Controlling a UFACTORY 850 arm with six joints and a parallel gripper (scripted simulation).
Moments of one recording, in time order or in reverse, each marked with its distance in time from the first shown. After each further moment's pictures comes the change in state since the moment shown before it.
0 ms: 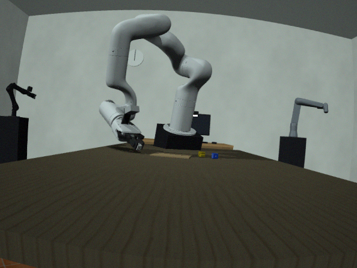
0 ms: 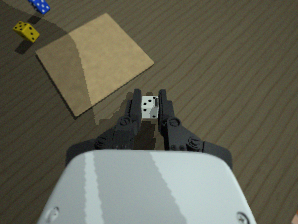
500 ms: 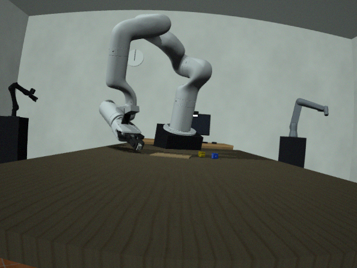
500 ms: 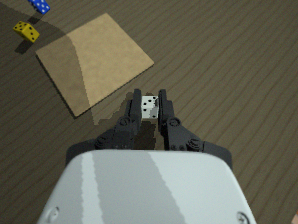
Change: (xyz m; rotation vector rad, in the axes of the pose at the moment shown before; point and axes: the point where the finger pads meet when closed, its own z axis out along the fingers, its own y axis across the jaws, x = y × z) arm 0.000 0.000 0.000 0.000 0.000 0.000
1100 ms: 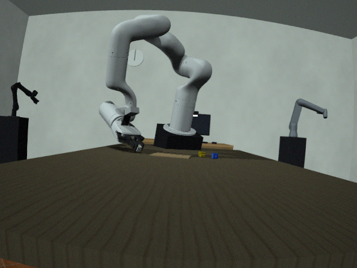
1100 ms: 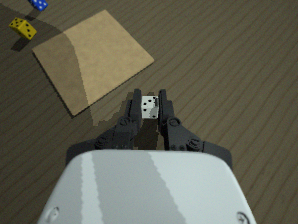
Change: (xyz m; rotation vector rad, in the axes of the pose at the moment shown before) arm -0.005 0.000 0.003 0.000 0.000 0.000
